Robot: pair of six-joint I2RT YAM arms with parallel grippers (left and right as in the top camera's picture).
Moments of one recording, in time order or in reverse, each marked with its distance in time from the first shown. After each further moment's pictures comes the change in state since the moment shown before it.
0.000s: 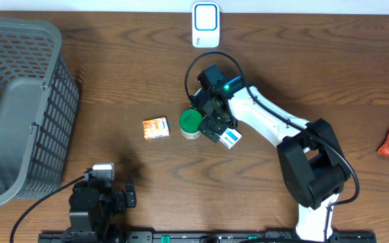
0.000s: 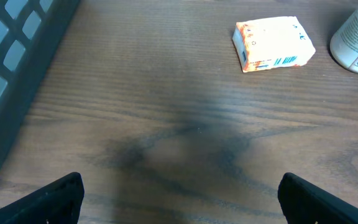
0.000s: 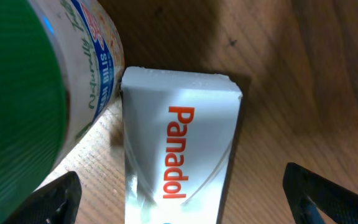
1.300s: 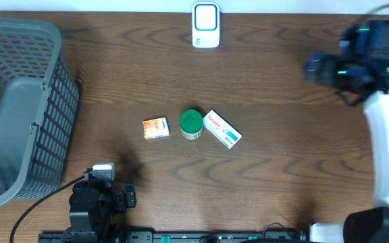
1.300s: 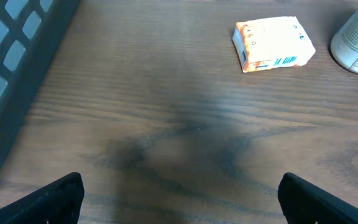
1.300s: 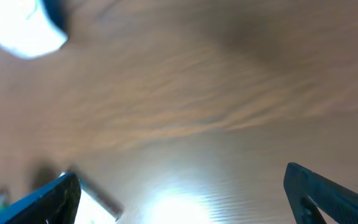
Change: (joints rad) left arm 0.000 0.000 0.000 0.000 0.000 0.000; right arm -0.620 -0.456 0.080 -0.118 -0.130 0.454
